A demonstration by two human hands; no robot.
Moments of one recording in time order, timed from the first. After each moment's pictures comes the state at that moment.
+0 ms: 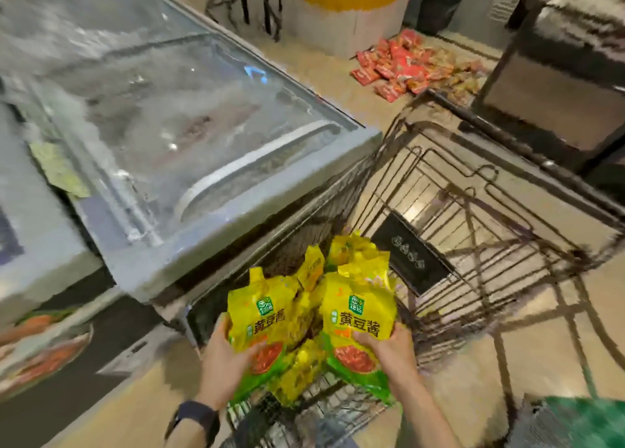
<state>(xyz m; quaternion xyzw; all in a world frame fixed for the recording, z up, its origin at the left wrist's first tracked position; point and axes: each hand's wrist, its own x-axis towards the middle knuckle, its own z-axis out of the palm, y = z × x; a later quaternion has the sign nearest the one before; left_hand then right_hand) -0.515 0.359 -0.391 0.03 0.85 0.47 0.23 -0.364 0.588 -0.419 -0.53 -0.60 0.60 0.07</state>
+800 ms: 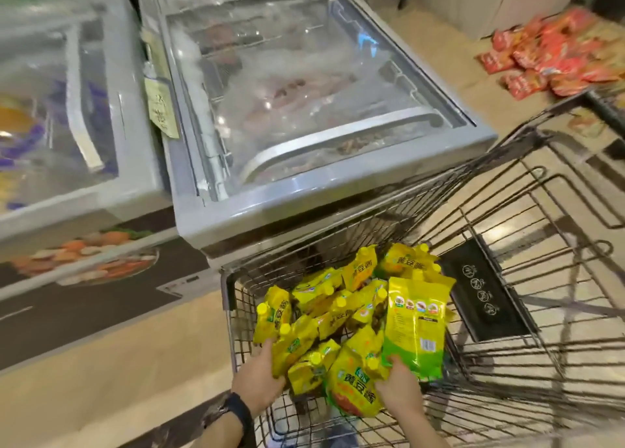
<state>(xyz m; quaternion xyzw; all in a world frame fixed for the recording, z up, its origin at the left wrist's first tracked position) -0.465 0.359 -0.454 0.00 0.91 0.17 0.39 -0.377 0.606 -0.504 -0.40 -0.80 0.34 -0.28</state>
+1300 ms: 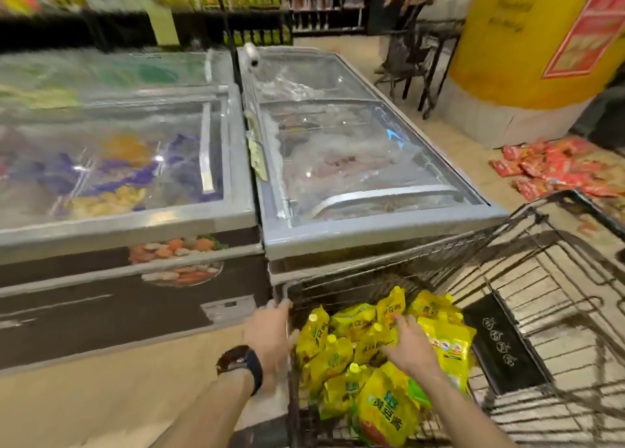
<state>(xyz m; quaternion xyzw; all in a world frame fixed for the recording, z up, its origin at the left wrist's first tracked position) -0.475 0.275 -0.343 0.09 0.98 0.11 0.15 -0.429 0.556 -0.373 -0.16 -0.95 0.20 -0.15</state>
